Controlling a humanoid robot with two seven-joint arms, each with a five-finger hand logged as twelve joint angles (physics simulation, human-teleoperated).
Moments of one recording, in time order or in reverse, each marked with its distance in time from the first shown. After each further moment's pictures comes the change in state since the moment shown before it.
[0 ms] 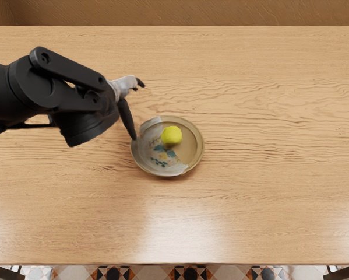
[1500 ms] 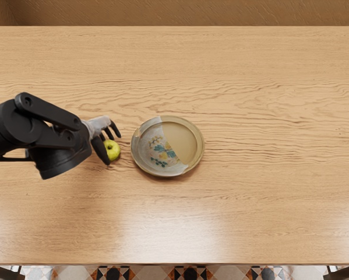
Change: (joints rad) left arm 0.219 0.080 0.040 -0.026 0.150 0.026 0.005; right arm 0.000 0.000 0.000 0.000 0.000 0.000 0.000
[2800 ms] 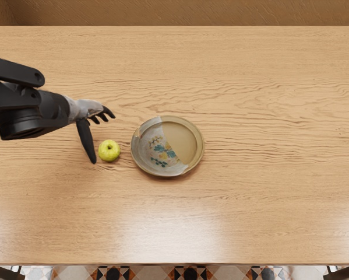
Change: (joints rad) left arm -0.111 0.175 -0.034 0.040 0.087 -0.386 -0.001; right arm 0.000 0.000 0.000 0.000 0.000 0.000 0.000
